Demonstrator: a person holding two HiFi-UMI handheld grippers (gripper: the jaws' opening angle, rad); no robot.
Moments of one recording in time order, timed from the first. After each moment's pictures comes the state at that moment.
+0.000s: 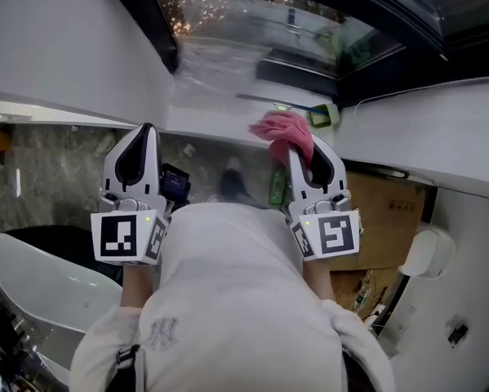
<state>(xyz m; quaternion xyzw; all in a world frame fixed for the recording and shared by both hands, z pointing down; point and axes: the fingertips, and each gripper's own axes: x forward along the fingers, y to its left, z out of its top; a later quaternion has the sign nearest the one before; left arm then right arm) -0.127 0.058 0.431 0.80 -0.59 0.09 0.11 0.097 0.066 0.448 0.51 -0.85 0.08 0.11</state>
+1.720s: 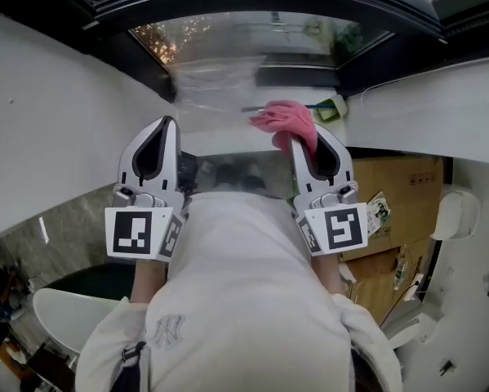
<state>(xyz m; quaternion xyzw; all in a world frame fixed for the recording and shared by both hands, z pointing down) -0.113 -0.056 0.424 0.87 -0.47 0.08 0.10 0.070 -0.007 0.440 0.59 -0.80 0.08 0.09</state>
